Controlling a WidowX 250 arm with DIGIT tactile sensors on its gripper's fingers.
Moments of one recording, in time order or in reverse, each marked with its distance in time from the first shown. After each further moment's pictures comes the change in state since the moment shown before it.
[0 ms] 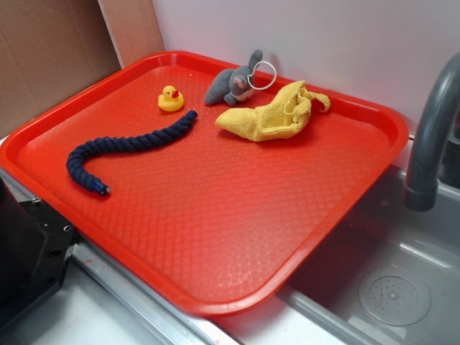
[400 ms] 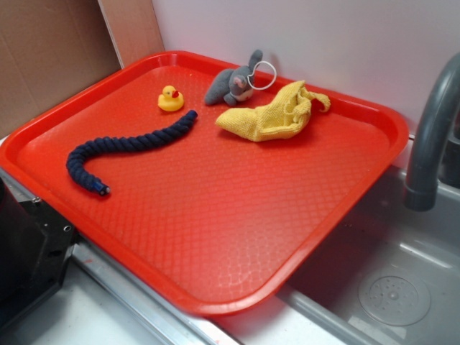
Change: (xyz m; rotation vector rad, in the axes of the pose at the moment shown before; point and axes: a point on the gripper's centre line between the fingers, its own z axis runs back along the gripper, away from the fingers) arm -0.001 0.000 -0.002 0.000 0.006 -0.009
